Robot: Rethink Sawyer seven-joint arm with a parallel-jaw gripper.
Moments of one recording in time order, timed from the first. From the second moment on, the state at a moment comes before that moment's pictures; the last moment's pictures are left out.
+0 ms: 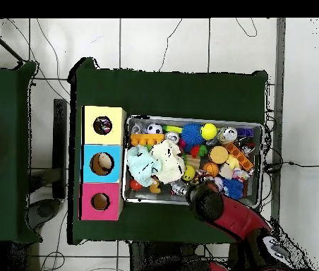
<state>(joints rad) -0.44 -0.47 -0.20 1.89 -0.02 0.03 2.65</state>
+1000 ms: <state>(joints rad) -0.43 -0.54 -0.16 1.91 -0.07 0.17 2.65</state>
